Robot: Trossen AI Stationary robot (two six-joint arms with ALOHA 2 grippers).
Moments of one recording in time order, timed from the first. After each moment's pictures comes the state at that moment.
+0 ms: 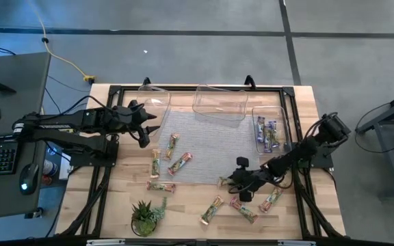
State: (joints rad) left arm 0.05 0.80 0.81 -0.58 -0.32 -0.14; right arm 0.54 1.68 0.49 0.33 0.32 0.41
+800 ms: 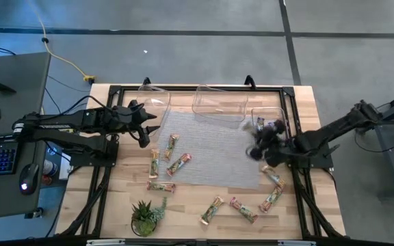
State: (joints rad) left arm 0.05 0.80 0.81 -0.57 -0.33 -0.14; right arm 0.39 0.93 0.57 -0.64 0.96 0.78
